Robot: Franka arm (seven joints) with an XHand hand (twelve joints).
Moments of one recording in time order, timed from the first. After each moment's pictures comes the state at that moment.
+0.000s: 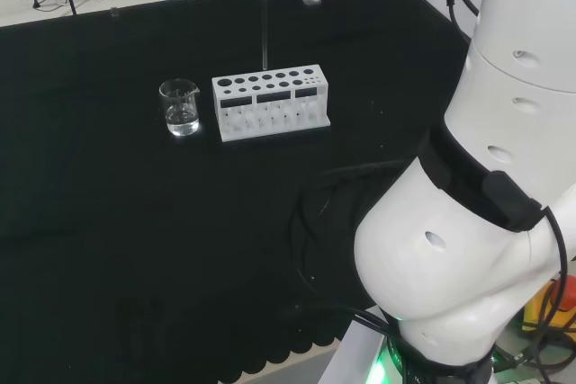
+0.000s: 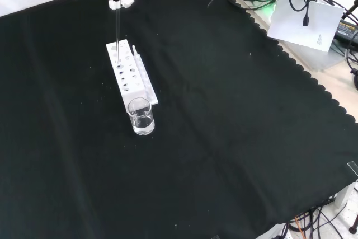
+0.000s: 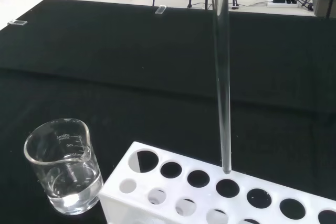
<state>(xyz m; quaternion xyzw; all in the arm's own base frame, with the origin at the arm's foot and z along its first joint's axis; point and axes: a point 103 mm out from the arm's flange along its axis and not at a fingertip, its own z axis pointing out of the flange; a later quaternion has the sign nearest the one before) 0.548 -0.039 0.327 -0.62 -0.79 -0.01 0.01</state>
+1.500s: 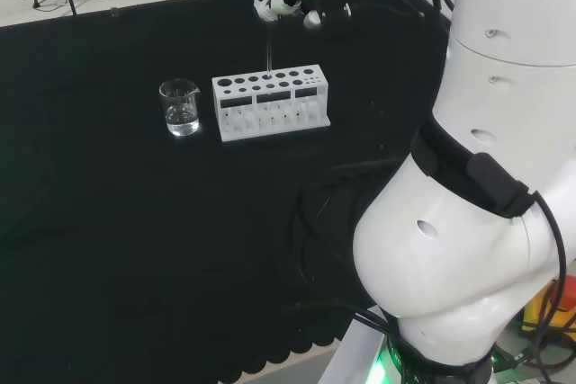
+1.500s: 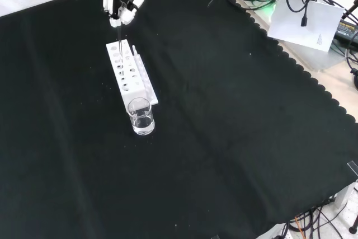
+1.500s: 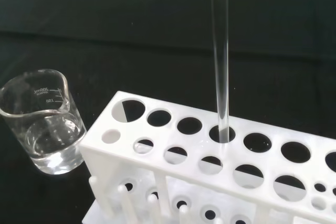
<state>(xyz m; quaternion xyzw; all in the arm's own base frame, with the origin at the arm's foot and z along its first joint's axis) 0.558 -0.047 0.273 -0.62 -0.78 0.01 0.05</state>
